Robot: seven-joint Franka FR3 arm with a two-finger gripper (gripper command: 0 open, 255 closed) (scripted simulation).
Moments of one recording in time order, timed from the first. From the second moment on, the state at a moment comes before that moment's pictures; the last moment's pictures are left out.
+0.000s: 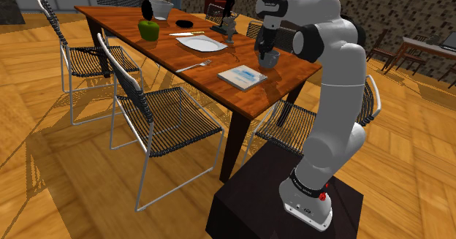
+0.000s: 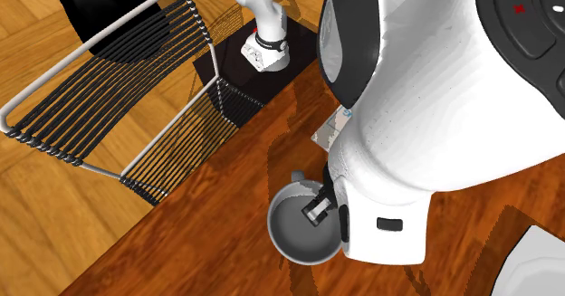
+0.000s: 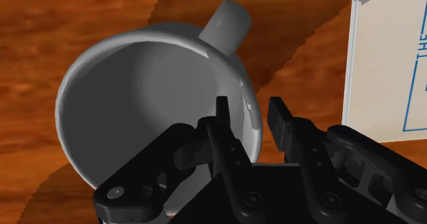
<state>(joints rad) -0.30 0.43 -0.45 -1.31 0.12 1.68 -0.60</state>
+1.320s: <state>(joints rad) -0.34 0.47 -0.45 -1.09 0.14 1.51 -0.61</state>
